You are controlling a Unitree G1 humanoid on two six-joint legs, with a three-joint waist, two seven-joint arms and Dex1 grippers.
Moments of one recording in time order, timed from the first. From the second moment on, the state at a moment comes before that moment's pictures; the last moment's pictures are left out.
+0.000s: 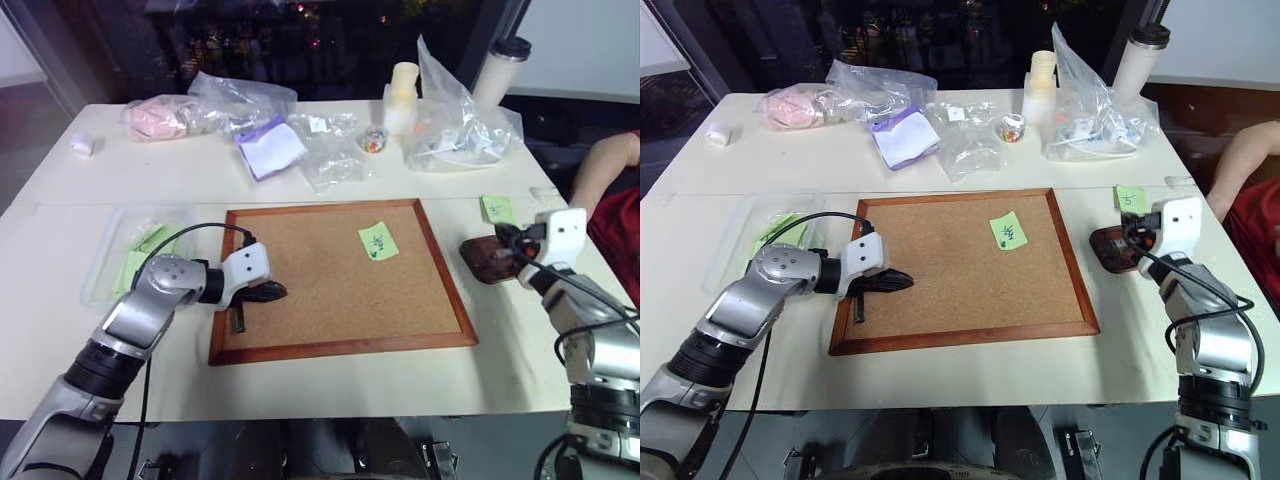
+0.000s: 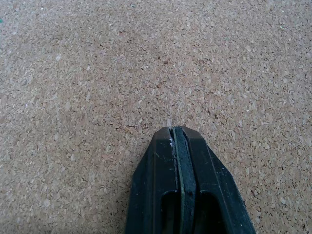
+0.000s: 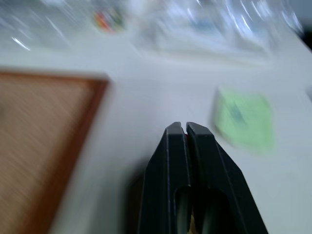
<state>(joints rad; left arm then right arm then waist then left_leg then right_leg) -0.42 0.71 -0.29 -0.08 -0.14 0.42 -1.09 -0.19 -0.56 -0.36 0.03 0.32 0.41 0.39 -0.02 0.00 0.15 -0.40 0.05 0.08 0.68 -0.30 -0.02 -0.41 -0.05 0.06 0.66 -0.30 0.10</state>
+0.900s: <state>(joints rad) -0.44 0.70 -0.30 -0.06 -0.14 0.42 -1.09 -0.27 -0.52 -0.47 0.10 0.43 0.39 0.35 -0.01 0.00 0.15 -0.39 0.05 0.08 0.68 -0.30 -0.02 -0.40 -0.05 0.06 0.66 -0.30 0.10</state>
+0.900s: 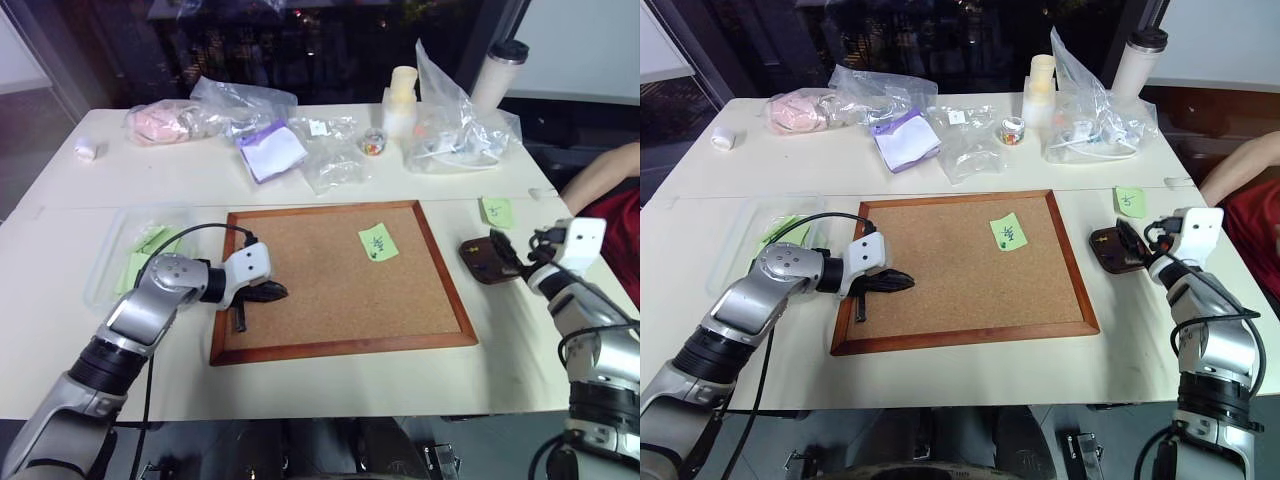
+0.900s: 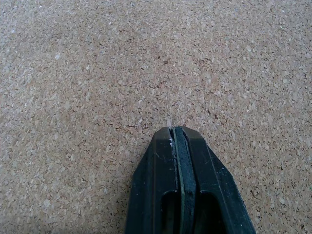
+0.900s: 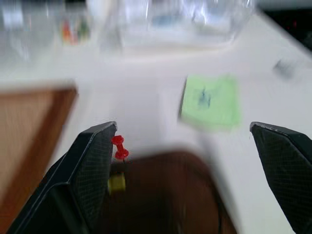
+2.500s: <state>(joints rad) -0.43 0.69 -0.30 -0.07 -0.13 0.41 -1.09 -0.17 -0.50 -0.12 -0.23 0.42 0.50 0.58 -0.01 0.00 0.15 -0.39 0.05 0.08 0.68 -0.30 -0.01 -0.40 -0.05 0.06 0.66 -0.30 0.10</state>
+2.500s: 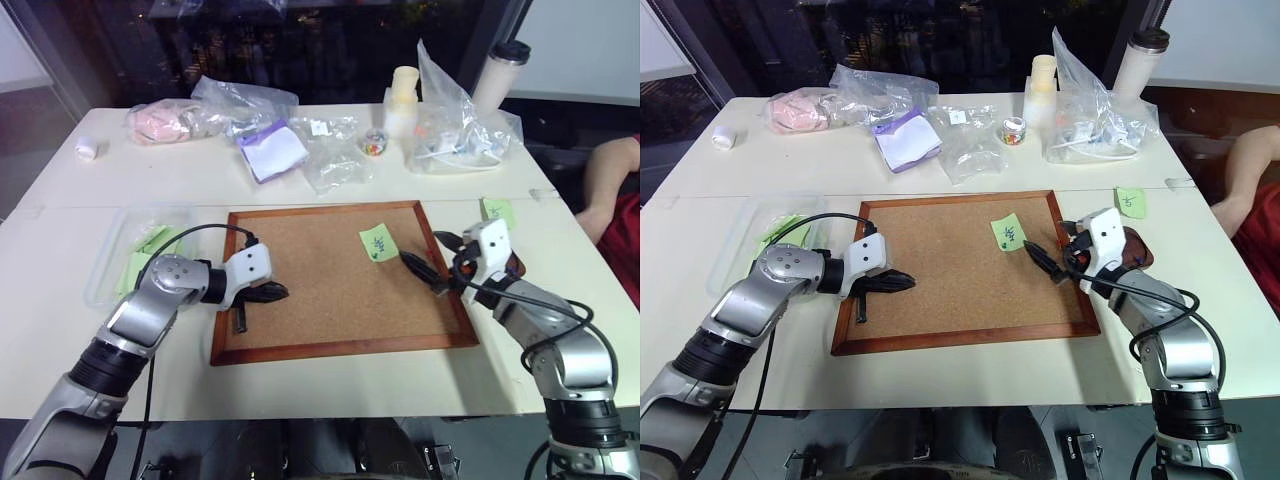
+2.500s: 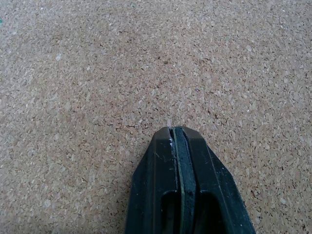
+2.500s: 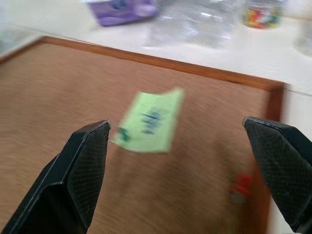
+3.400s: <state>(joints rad) -0.40 0.70 -0.28 -0.08 -0.13 0.41 -1.07 -0.30 -0.38 0.06 0.07 0.23 0.31 0.64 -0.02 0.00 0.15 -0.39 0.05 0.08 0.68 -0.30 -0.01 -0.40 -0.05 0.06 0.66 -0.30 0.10</state>
